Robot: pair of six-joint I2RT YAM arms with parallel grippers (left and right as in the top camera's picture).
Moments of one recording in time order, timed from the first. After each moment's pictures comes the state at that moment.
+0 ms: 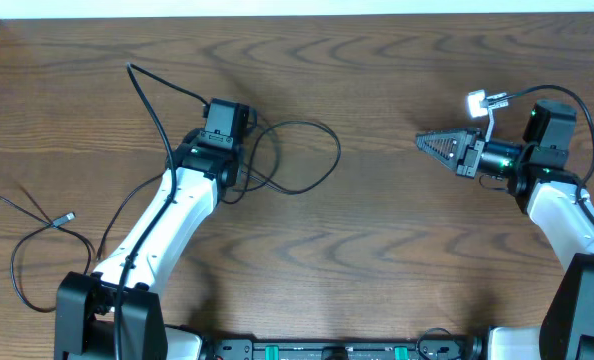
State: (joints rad) left arm -0.27 1.54 1.04 -0.60 -0.42 0.00; right arm -0.17 1.57 0.83 0.04 -1.36 0.23
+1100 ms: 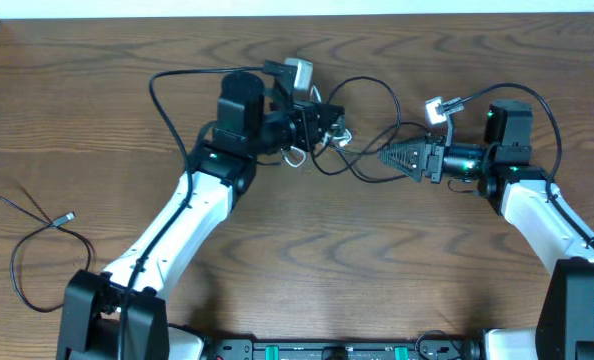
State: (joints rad) left arm -0.36 1.54 1.03 0.10 0.68 -0.49; right arm 0.00 1.57 0.83 -0.02 -1.21 0.22
